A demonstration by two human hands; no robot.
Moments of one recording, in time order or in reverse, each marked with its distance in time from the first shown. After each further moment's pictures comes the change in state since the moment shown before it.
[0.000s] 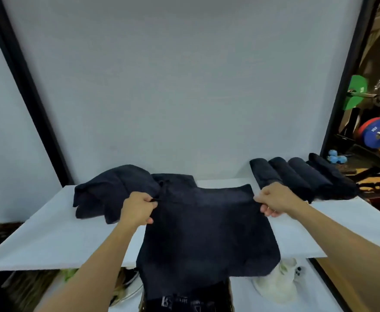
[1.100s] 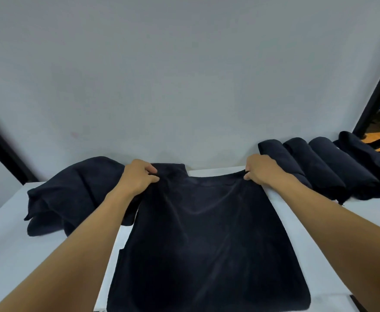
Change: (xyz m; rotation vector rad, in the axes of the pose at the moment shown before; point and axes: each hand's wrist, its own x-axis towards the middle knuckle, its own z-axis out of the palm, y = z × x) left_hand 0.161 0.028 0.058 0.258 -0.114 0.180; right_hand 0.172 -0.020 0.030 -0.501 -0.007 -0.062
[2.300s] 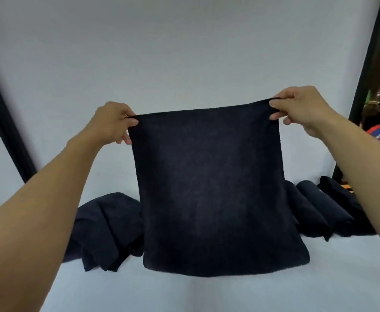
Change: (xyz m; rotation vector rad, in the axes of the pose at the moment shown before) left_hand -0.049 0.133 -0.204 0.019 0.334 0.288; right_hand -0.092 -0.020 -0.239 0.854 0.537 -0.329
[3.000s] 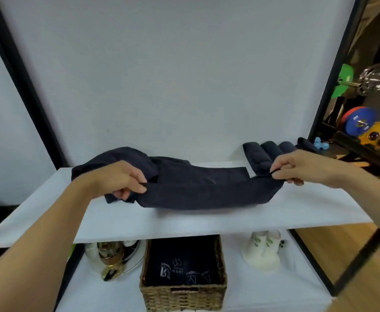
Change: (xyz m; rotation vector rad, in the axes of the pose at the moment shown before) left_hand -0.200 -0.086 0.016 -0.159 -0.784 -0.187; right_hand -0.214 0.052 -0.017 -0.412 -0.660 0.238
